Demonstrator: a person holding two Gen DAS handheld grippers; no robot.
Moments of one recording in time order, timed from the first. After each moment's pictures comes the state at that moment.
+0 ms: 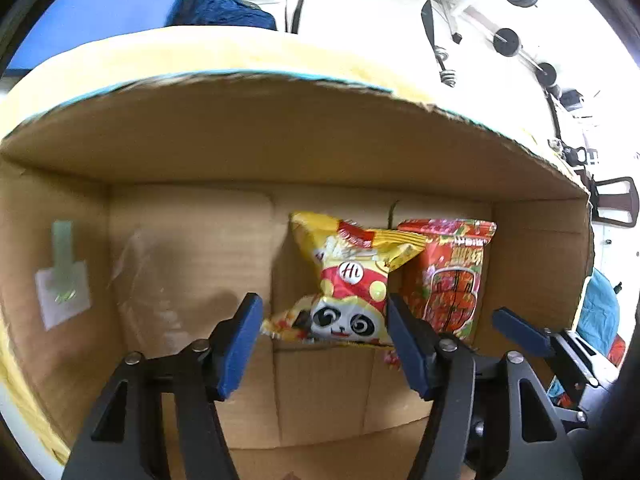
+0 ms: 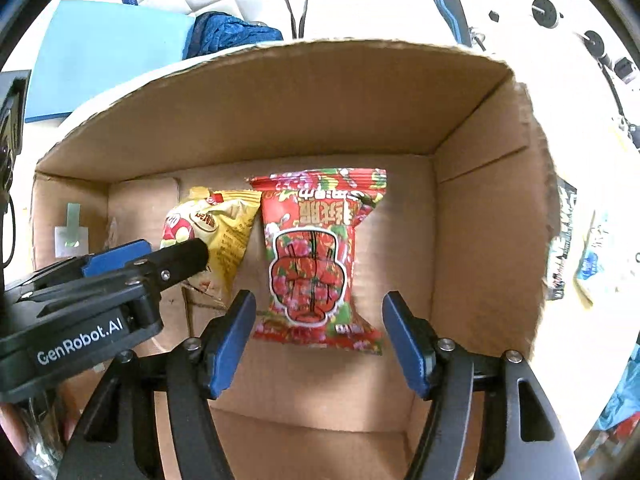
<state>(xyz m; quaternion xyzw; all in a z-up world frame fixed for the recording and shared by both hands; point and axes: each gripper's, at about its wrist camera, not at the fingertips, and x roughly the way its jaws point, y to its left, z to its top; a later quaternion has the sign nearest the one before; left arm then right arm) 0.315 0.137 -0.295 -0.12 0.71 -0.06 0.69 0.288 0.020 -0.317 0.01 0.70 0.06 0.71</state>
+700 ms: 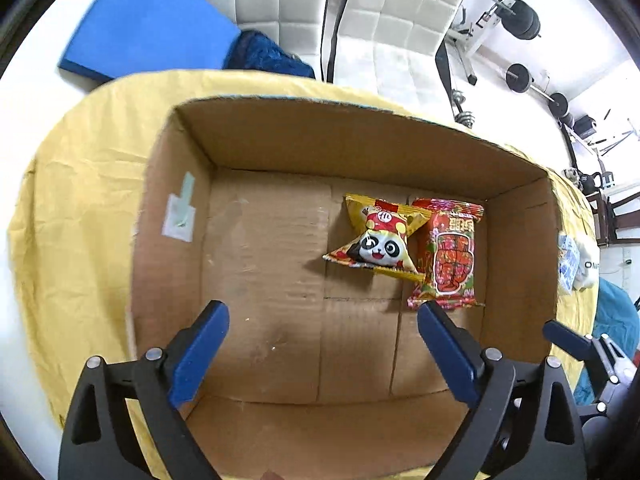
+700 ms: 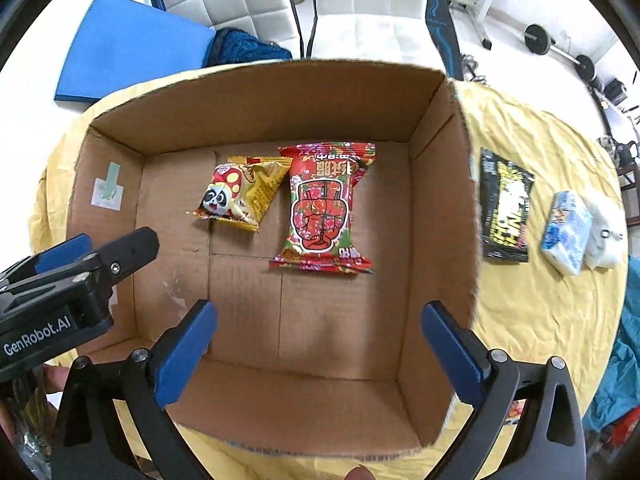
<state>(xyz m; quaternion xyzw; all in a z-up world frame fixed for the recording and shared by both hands) 0.237 0.188 -0.250 -0.10 0.64 0.00 0.76 0.226 0.012 -0.250 -0.01 0.66 0.06 0.75</state>
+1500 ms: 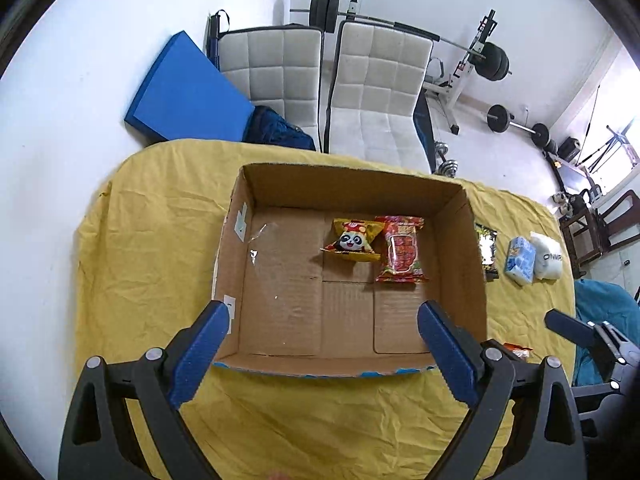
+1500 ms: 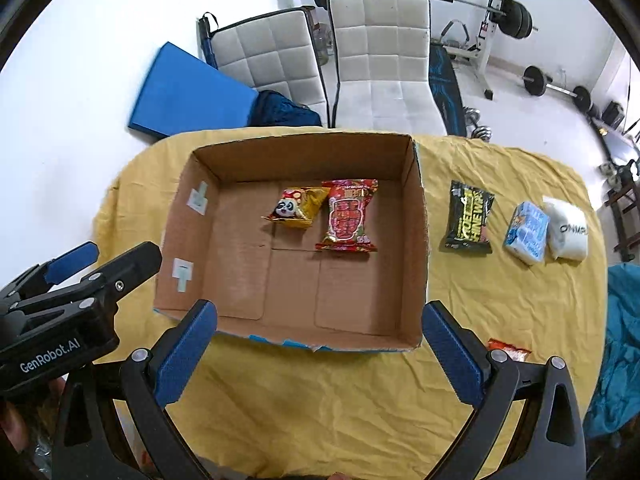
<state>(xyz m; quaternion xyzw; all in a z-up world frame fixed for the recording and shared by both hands) 0.129 0.180 -0.120 -0.07 0.54 0.01 0.84 0.125 -0.008 -0.117 0.02 0.57 0.11 0.81</state>
